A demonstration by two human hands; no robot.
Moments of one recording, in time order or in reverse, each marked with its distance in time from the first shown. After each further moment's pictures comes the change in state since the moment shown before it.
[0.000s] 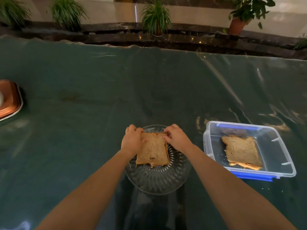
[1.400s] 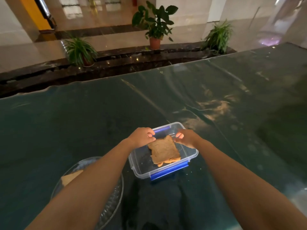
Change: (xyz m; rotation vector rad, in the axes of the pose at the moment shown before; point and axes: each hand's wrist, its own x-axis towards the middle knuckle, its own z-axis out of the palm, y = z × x) left_hand 0.014 0.305 0.030 0.002 -0.442 0.536; right_hand -0.162 0.190 -0.187 0.138 0.132 0.549
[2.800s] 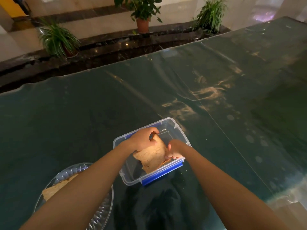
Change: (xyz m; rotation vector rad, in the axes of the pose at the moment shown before) left_hand 0.058 0.002 0.046 0.078 -0.084 0.154; right_hand 0.023 0.019 0.044 -0.042 -0.303 0.156
